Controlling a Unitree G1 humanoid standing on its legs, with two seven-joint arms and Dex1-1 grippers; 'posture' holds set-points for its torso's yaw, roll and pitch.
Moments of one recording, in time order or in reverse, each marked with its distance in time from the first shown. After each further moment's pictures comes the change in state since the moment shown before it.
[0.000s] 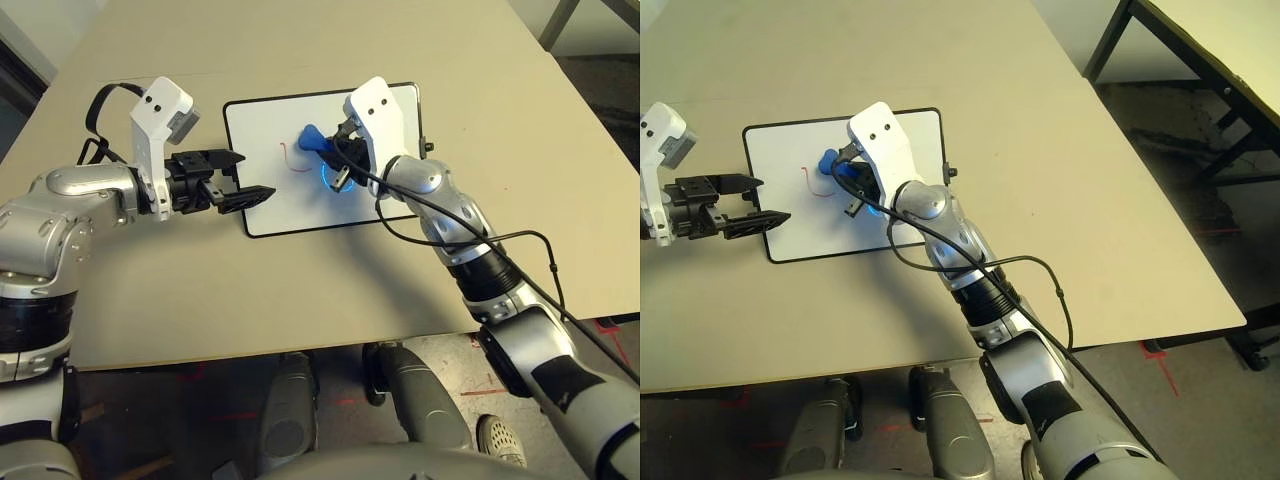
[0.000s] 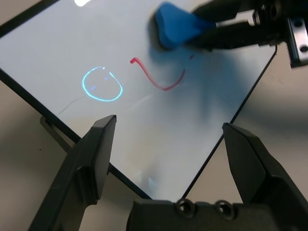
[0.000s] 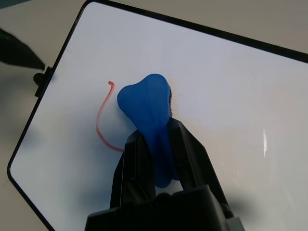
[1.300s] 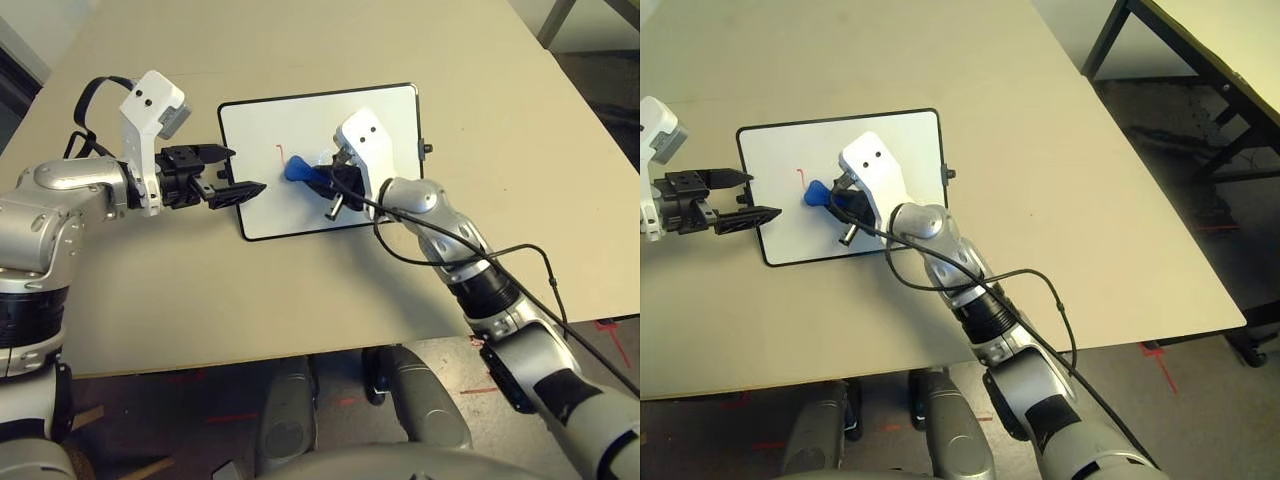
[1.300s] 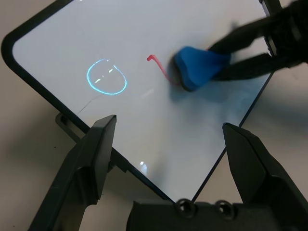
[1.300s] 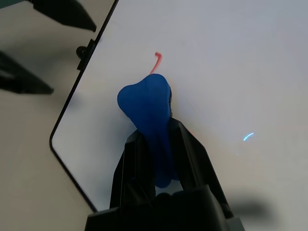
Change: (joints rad) left arm -0.003 0.021 0.000 0.029 0.036 -0.031 -0.023; right arm -0.022 0.016 0.019 0.050 0.042 -0.067 0.065
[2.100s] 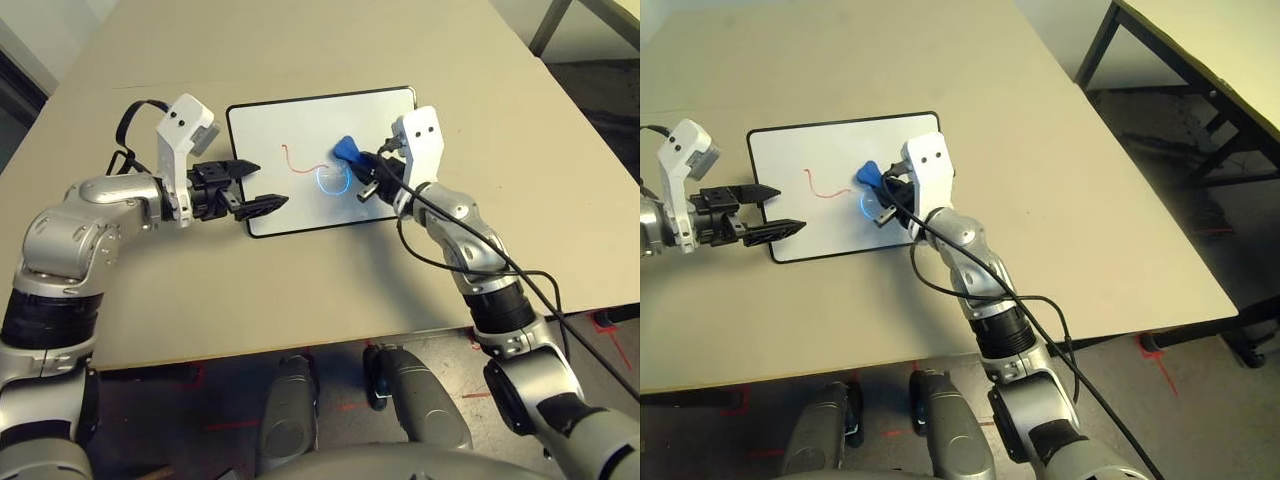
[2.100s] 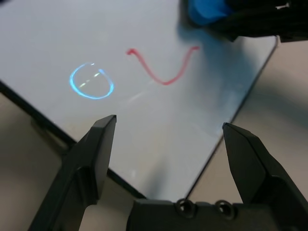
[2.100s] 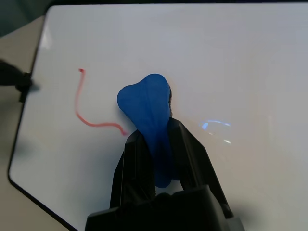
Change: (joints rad) left arm 0.013 -0.037 -0.036 0.010 0.005 -0.023 -0.002; right arm 0.180 0.008 -0.117 -0.199 0.027 0.082 -0.141
